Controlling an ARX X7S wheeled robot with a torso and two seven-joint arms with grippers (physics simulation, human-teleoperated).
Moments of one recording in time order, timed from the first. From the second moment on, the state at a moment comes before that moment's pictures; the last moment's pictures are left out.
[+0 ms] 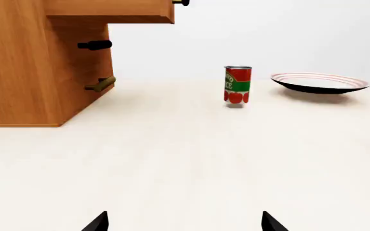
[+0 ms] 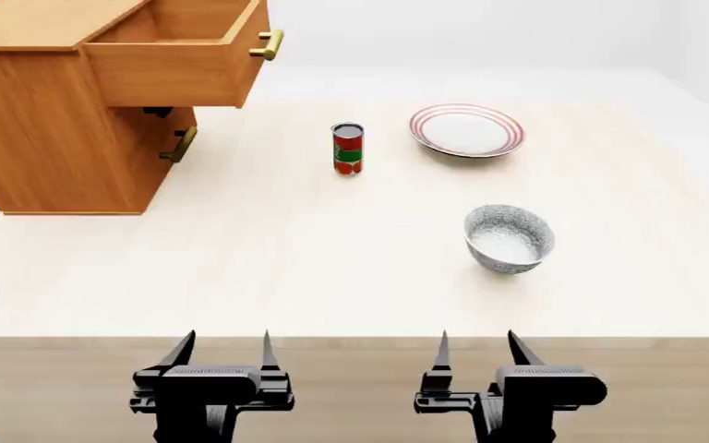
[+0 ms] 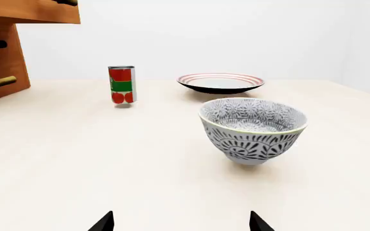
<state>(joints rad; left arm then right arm) 0.00 0.00 0.00 0.00 0.00 0.00 0.00 0.00 0.00 0.00 0.00 0.00 0.00 0.00</state>
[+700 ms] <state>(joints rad) -0.01 -0.07 0.08 -0.01 -0.05 0.02 -0.08 0.01 0.06 -0.08 0.01 0.06 0.00 0.08</state>
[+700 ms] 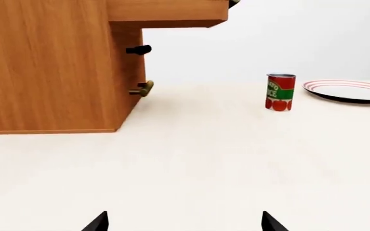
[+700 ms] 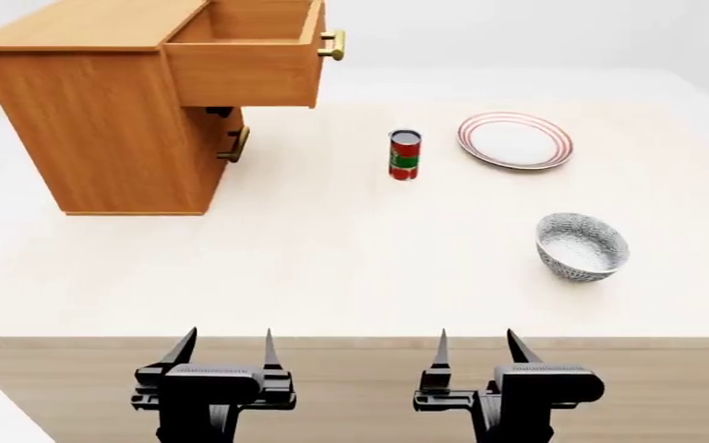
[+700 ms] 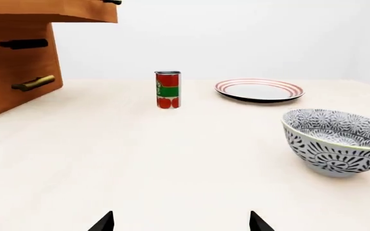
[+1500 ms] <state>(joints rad) -0.02 -0.12 0.13 0.01 -0.11 0.00 -0.12 0.02 0.11 -0.13 -0.02 0.11 0.03 0.14</state>
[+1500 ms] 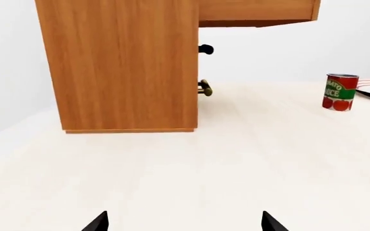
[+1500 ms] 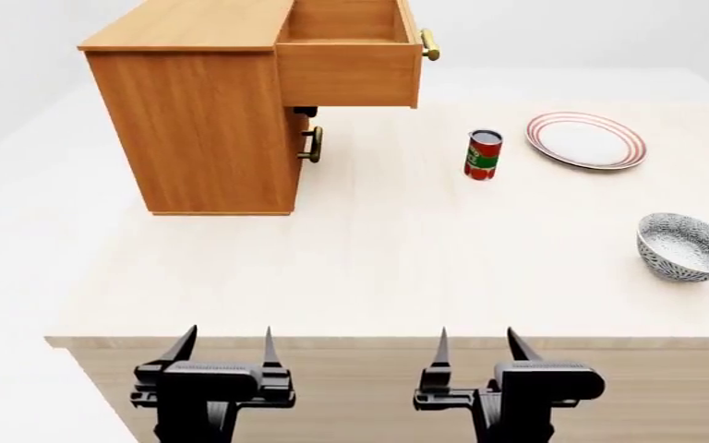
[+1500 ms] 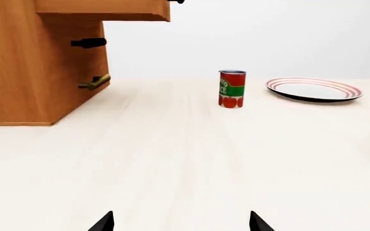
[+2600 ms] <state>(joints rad) -0.74 -0.48 -0.30 0.89 -1.29 -1.29 -0.43 0.95 0.83 -0.03 -0.80 1.73 1.14 1.02</state>
